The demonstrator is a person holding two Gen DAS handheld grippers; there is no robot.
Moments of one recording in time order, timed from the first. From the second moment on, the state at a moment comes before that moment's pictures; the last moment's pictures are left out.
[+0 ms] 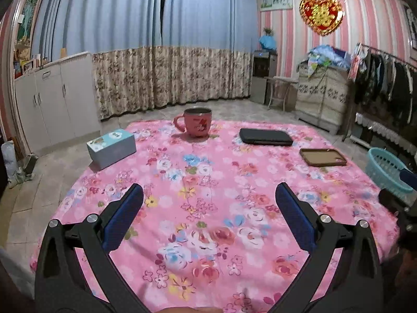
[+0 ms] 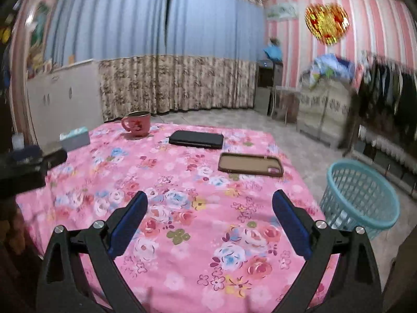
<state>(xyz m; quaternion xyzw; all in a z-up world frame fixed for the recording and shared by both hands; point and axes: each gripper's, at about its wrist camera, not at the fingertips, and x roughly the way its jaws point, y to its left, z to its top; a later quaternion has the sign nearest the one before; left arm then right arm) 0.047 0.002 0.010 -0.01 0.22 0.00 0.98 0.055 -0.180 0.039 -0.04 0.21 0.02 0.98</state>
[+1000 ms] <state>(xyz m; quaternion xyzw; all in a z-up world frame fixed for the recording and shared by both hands) 0.050 -0.018 0.002 0.00 0.22 -0.01 0.97 0.081 -0.188 0.025 0.00 0.24 0.00 0.97</state>
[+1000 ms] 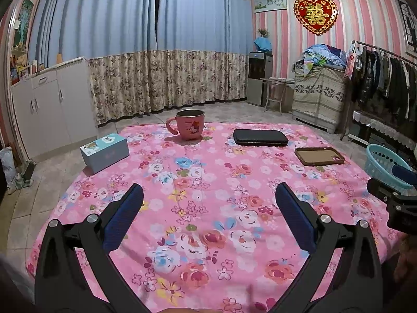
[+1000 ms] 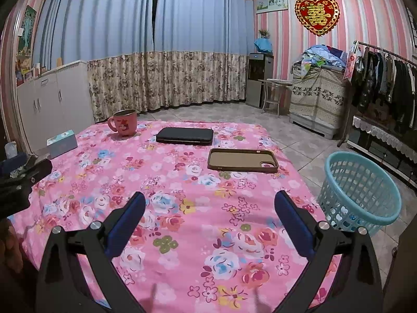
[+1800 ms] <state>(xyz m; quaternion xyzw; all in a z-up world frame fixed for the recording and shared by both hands) 0.052 -0.018 -0.001 0.00 0.22 -0.01 0.97 0.081 -0.185 0.025 -0.01 0.25 0.01 0.97</state>
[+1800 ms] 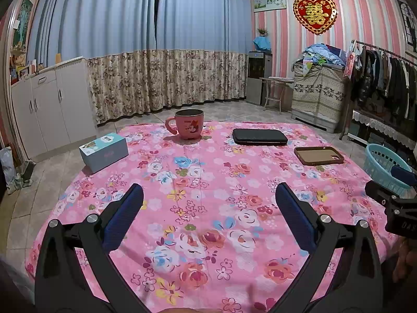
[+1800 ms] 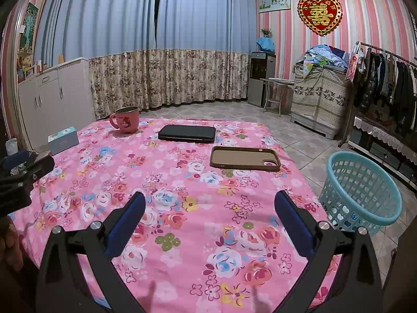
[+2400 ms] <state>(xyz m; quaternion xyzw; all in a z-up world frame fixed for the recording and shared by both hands) 0.052 -0.020 -0.003 0.00 0.23 -0.01 0.97 0.081 -0.180 0.024 -0.01 0.25 0.01 0.97</state>
